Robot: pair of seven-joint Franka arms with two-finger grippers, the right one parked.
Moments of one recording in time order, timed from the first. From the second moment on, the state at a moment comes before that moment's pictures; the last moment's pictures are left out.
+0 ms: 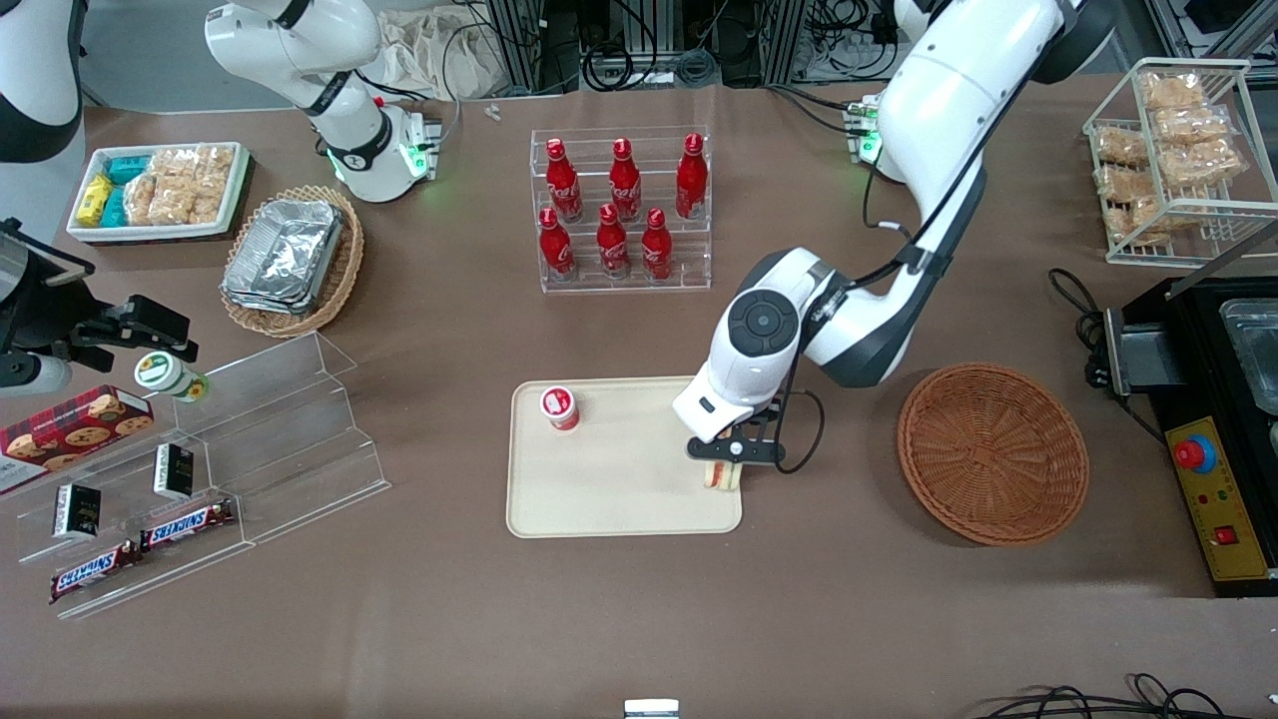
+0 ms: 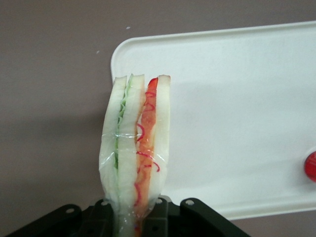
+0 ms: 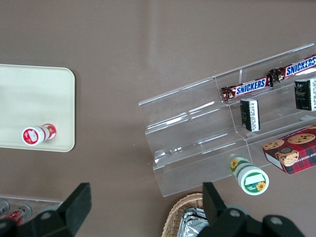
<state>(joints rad) -0.34 0.67 -0.33 -1.54 0.21 2.23 -0.64</state>
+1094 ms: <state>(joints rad) -0.35 0.66 -0.32 -1.45 0.26 2.14 -0.66</state>
